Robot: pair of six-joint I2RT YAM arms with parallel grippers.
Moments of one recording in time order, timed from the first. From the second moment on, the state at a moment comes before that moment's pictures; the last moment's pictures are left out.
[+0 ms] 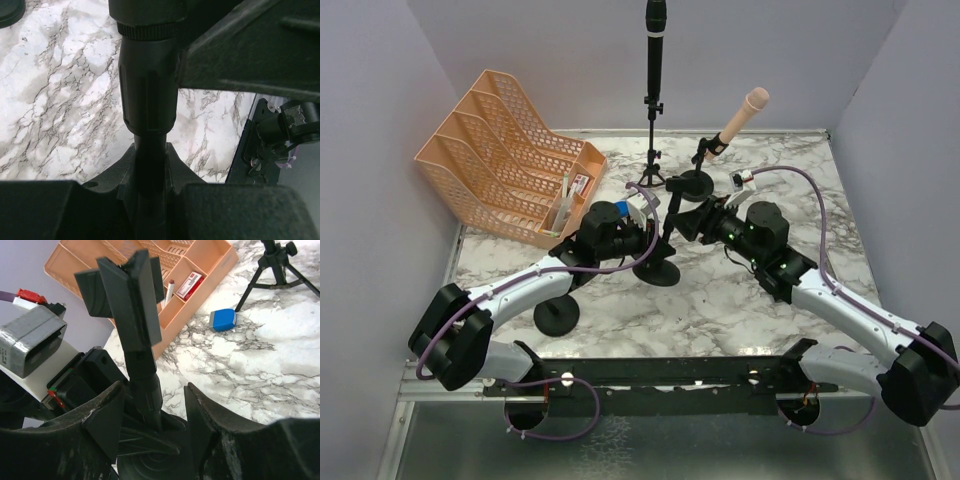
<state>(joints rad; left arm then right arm) -0.71 1.34 0.78 0.26 0.47 -0.34 0.64 1.08 0.73 0.23 -0.11 0.63</state>
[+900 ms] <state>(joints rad) -0.71 1.34 0.78 0.26 0.50 -0.39 0.64 1.18 0.74 0.32 -0.18 0.74</state>
